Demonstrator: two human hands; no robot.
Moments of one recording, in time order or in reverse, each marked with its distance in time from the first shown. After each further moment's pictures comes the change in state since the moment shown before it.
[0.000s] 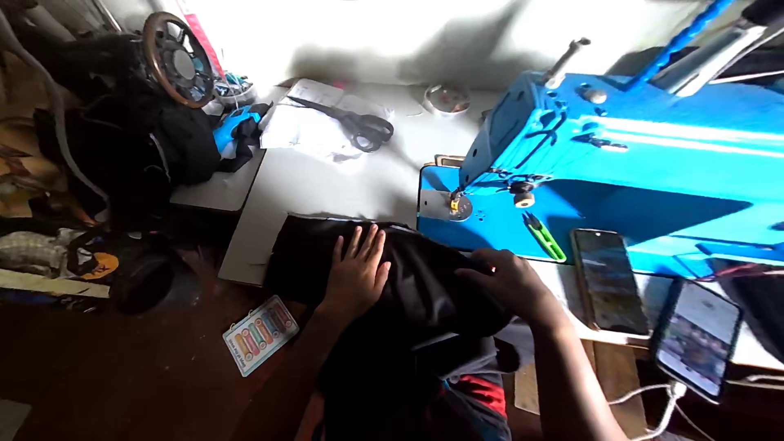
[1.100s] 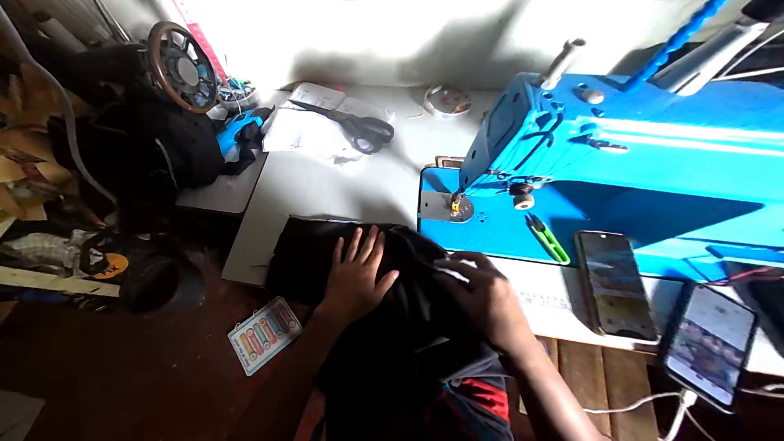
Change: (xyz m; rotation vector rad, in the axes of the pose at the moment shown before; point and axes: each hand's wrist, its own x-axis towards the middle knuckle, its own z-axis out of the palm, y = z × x) left_hand 0.002 0.003 -0.009 0.021 -0.134 -0.046; right_hand -0.020 -0.024 0.044 0.110 0.301 -0.283
